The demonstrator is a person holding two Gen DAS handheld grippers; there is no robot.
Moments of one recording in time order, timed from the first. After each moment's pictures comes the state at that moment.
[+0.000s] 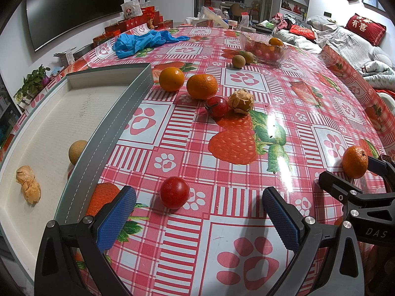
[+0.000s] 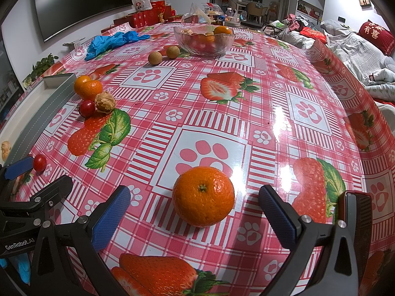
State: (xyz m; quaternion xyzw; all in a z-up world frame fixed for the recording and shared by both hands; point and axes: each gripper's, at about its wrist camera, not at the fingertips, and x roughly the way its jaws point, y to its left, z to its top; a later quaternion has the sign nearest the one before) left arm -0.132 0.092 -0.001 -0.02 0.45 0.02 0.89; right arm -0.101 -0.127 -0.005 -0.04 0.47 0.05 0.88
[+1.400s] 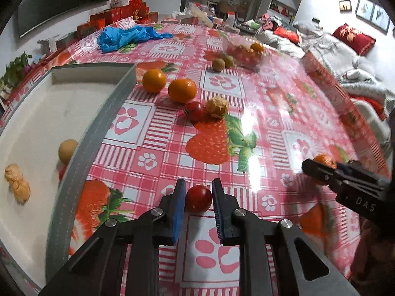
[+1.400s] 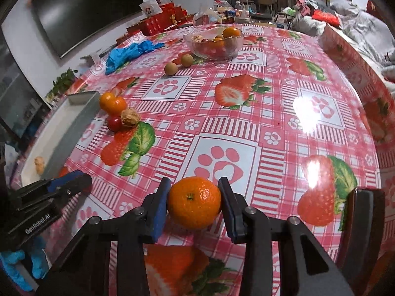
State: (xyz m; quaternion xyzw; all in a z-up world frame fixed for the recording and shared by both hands) left arm -0.138 0.101 0.024 -0.08 0.46 -0.05 0.88; right arm -0.102 -0.143 0.017 0.05 0.48 0.12 0.87
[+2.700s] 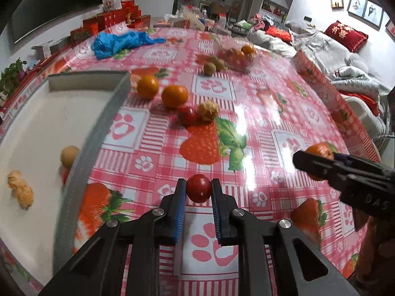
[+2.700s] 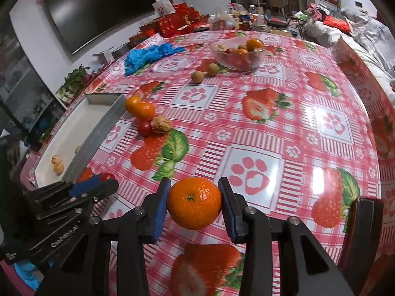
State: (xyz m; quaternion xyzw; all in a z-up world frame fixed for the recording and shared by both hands) left arm -0.145 0.099 0.034 -0.07 0.46 -0.06 0.89; right arm -0.105 -0.111 0.044 0.04 0.48 0.15 0.86
